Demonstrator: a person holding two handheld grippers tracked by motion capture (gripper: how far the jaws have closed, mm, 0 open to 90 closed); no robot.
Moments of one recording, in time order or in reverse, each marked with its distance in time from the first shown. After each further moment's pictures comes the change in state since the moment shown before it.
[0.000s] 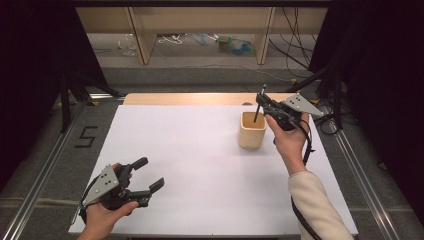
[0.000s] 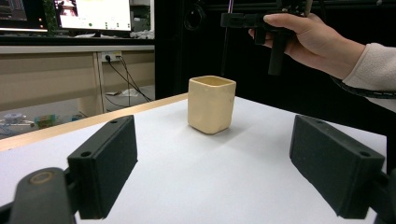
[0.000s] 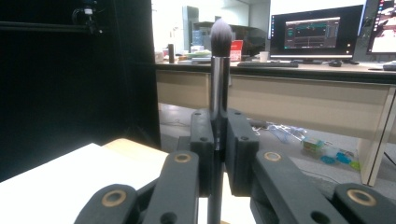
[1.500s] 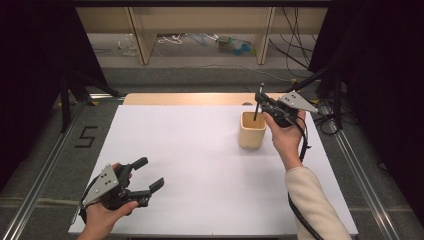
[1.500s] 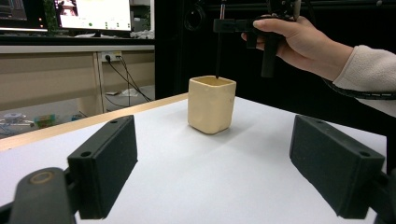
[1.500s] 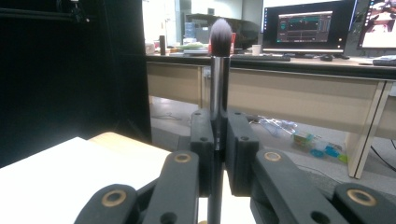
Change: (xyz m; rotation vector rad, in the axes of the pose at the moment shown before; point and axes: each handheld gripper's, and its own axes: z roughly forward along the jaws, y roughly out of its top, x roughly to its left) left arm 0.000 0.000 0.000 -0.001 -0.001 -0.001; right arm -0.005 -0.005 0.015 0.027 -0.032 -0.016
